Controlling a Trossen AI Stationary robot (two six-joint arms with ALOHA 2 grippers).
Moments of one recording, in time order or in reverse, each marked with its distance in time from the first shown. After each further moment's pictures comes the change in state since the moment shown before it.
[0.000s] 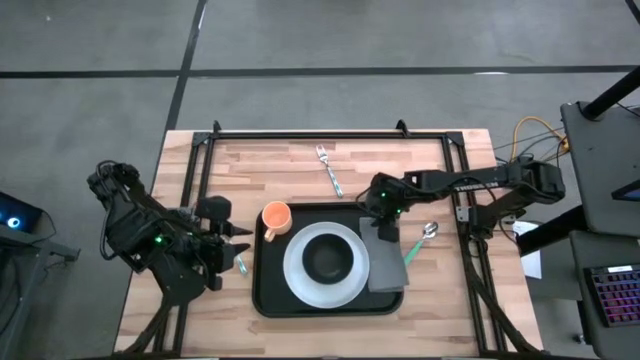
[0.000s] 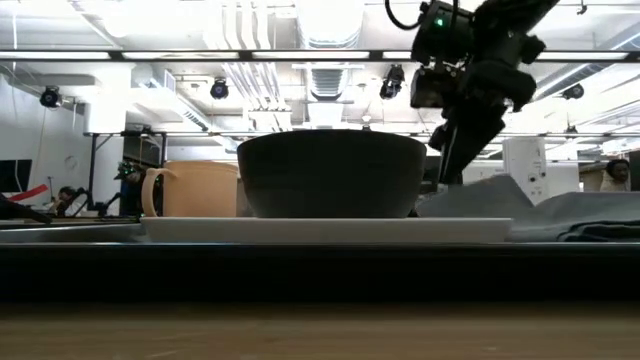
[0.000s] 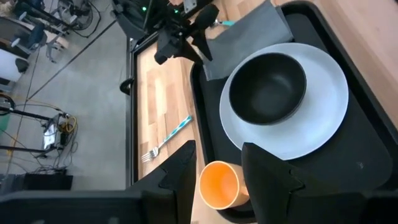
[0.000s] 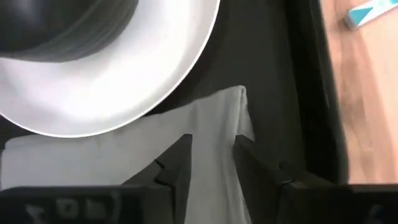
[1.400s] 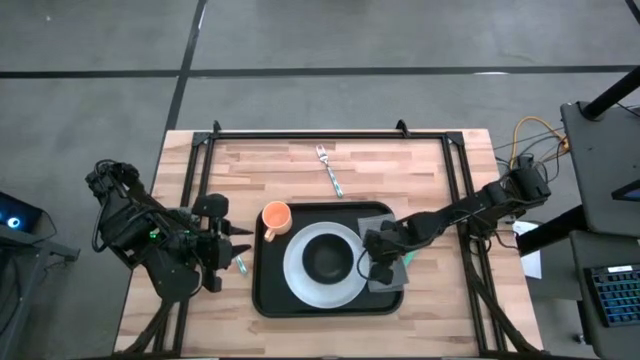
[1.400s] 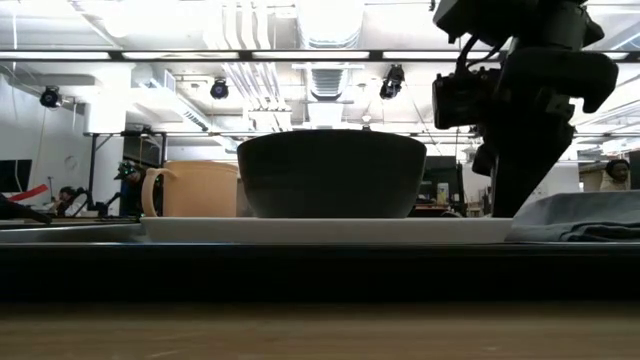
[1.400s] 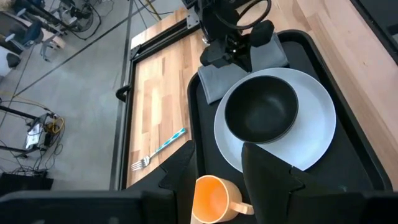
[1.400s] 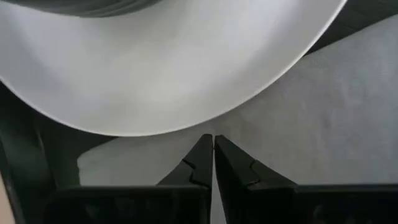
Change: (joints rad) left arm -0.001 -0.001 0.044 0.038 0.000 -0.034; right arm 0.408 0.163 -0.010 0.108 0.168 0.607
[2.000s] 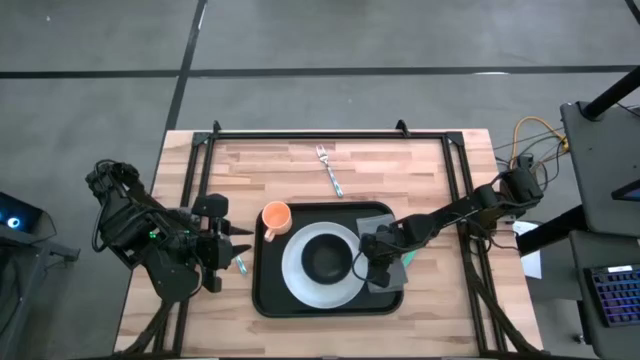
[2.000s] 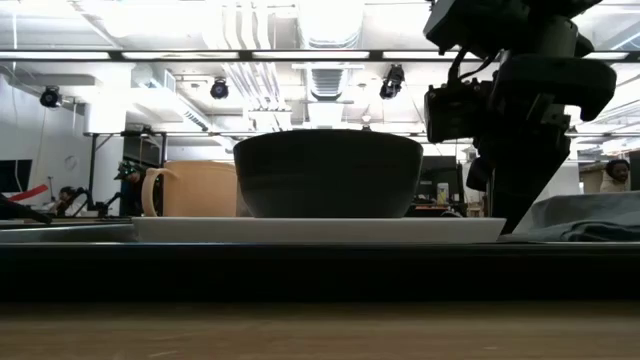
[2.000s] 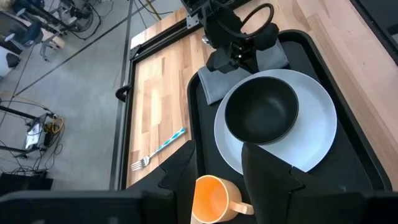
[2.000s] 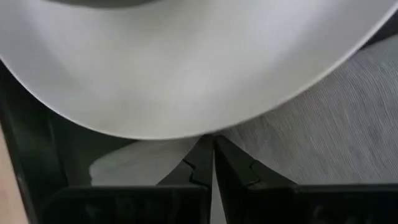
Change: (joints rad) left arm 0.000 0.000 0.001 0.000 0.000 0.000; right arm -0.004 0.063 0.004 0.076 -0.075 -0.003
